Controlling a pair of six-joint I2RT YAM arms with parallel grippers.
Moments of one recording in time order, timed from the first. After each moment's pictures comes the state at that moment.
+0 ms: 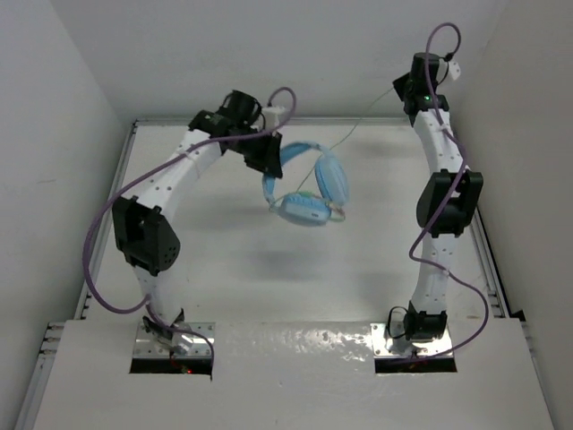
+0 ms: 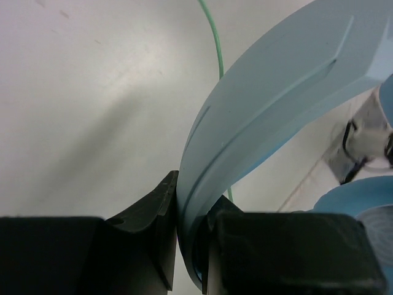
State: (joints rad) left arm -0.36 1.85 1.94 -0.96 0.52 -0.04; right arm 0.01 2.26 2.17 -0.29 0.25 0.92
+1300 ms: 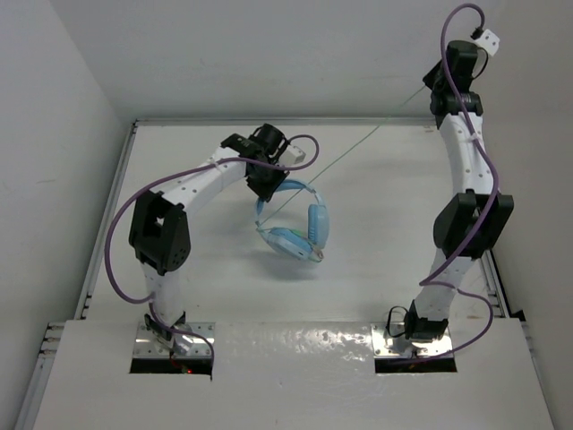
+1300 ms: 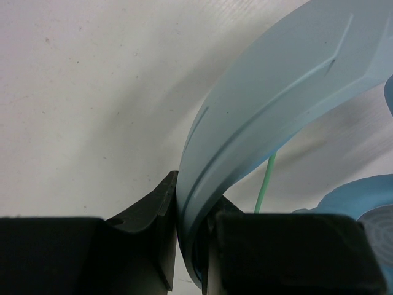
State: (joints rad) left arm -0.54 1.91 1.71 -0.97 0.09 0.22; right arm -0.09 1.96 2.02 -0.28 0.32 0.49
